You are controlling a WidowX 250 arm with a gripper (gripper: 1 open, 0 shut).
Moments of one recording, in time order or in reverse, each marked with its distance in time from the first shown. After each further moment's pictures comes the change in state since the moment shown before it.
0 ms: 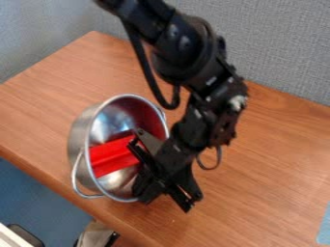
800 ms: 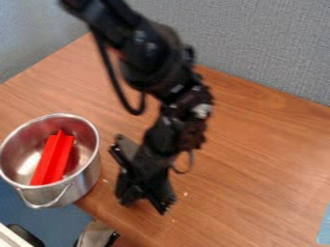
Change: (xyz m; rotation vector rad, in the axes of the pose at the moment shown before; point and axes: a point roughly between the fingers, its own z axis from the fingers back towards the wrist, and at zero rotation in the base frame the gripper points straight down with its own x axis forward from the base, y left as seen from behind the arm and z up) arm -0.011 0.032 -0.018 -0.006 -0.081 0.001
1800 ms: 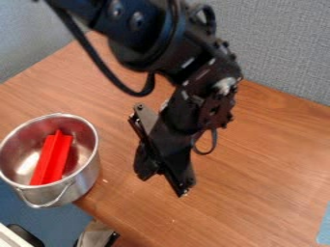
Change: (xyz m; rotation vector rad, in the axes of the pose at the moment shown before) arm 0.007 -0.007 0.052 0.082 -0.142 -0.126
